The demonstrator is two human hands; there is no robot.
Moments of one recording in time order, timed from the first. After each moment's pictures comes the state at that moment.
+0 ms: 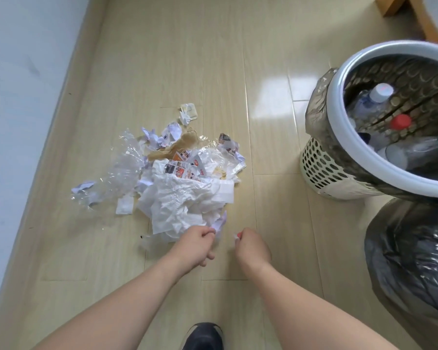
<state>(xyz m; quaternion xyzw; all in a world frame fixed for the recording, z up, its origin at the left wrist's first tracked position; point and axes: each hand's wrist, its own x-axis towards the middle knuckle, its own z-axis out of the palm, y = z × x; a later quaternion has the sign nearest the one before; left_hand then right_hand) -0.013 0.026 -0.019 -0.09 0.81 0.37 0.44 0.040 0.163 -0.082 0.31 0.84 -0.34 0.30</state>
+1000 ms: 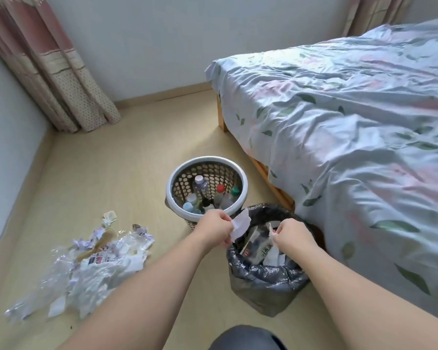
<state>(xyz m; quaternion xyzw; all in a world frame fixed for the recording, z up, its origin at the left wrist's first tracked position) 0.109 0.322 0.236 0.17 0.82 0.39 0.37 0.235 0.470 0.204 0.46 0.84 -0.27 0.06</state>
